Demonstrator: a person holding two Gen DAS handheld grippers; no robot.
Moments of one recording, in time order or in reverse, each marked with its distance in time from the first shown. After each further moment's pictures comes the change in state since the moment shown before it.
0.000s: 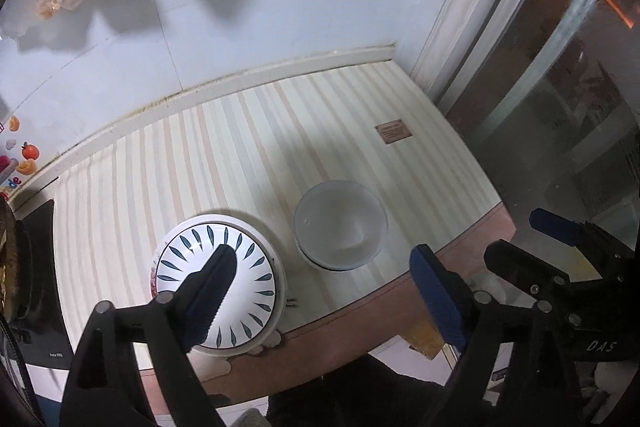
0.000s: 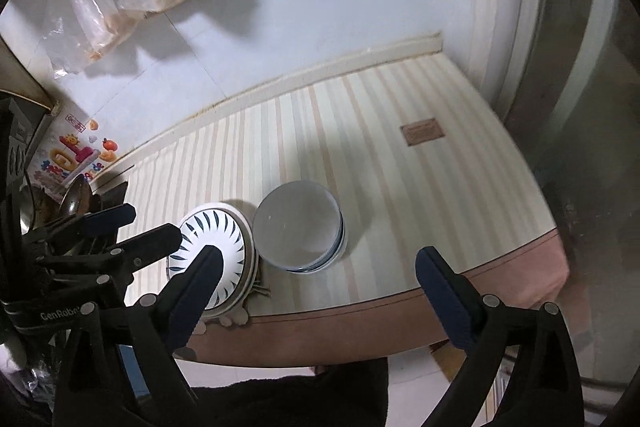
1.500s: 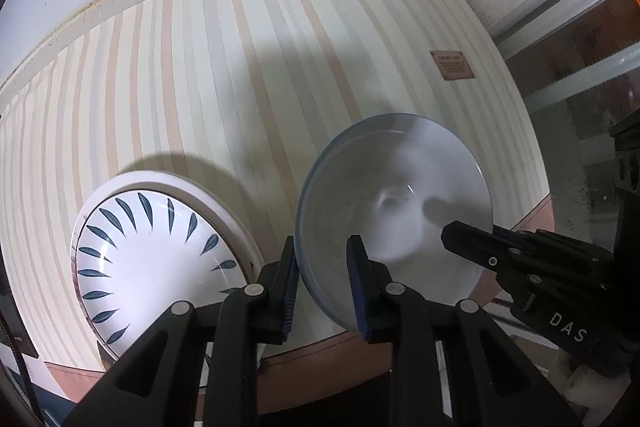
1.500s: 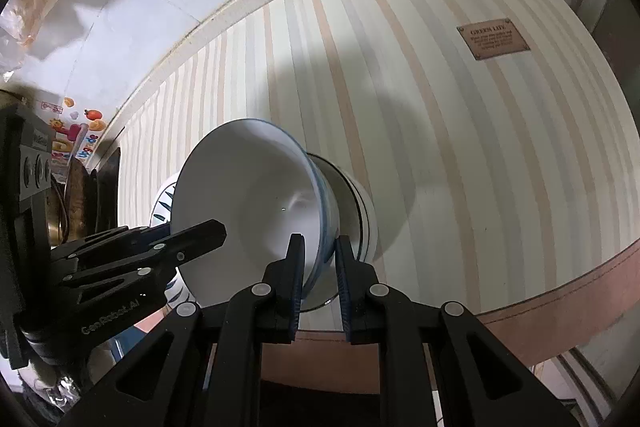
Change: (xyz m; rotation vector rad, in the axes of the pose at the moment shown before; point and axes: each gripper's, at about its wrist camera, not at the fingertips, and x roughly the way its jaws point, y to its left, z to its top) left arm 0.176 0.038 0.009 -0.118 0.328 -0.033; right arm 0.197 -0.034 0.017 0.081 0.352 0.165
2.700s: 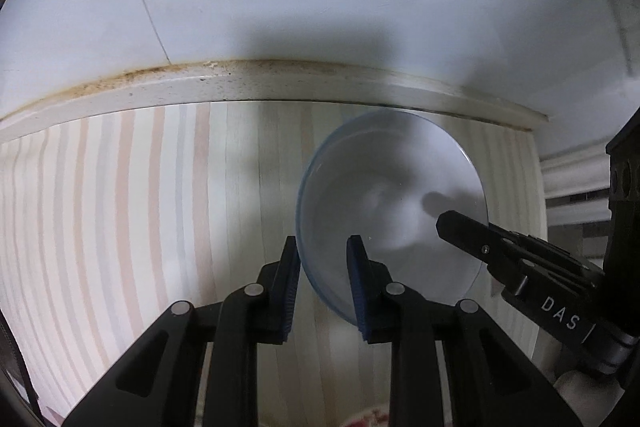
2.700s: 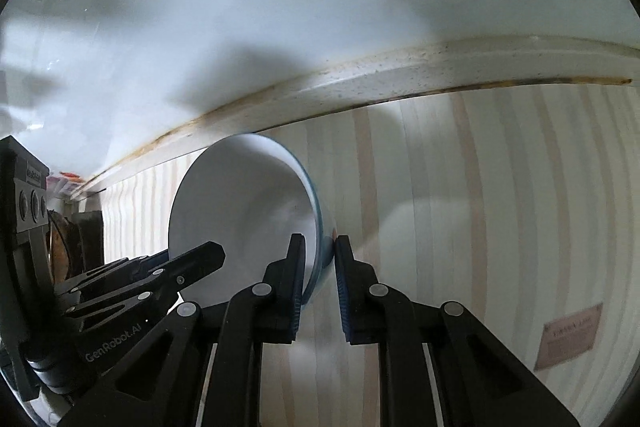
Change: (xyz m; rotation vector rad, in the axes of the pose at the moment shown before) left arm 0.017 0.092 0.188 -0.240 -0.115 -0.017; right arm 0.092 0.051 0.259 -0.118 0.009 -0.002
